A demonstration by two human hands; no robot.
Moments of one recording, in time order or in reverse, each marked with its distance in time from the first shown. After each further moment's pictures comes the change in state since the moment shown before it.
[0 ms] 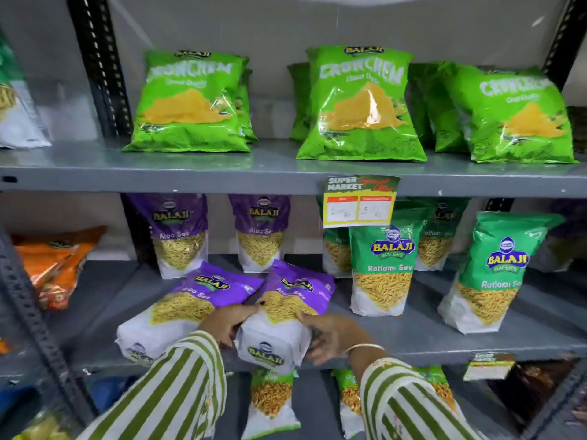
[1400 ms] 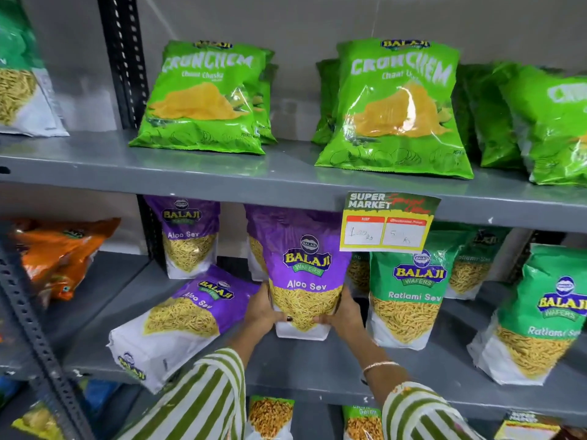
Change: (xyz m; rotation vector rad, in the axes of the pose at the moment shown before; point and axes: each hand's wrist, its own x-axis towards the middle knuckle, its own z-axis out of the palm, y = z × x) left_hand 0.014 0.041 0.048 0.214 0.407 0.543; right_hand 0.039 -0.046 -0.031 -0.305 0.431 -0.724
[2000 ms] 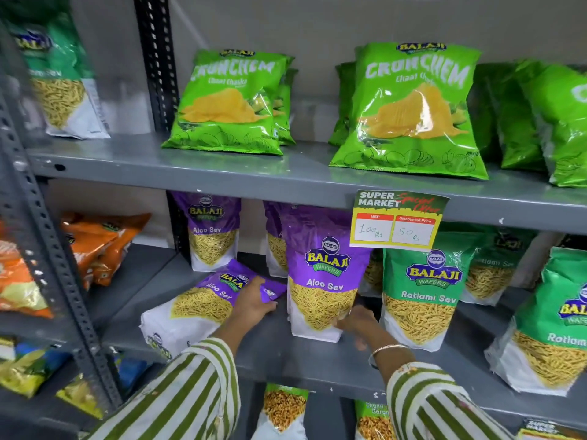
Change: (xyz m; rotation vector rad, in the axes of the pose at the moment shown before) left_hand -0.017 -0.007 -0.042 0.278 0.053 -0.050; right_hand -0.007 -0.011 -0.007 -0.486 -0.257 0.334
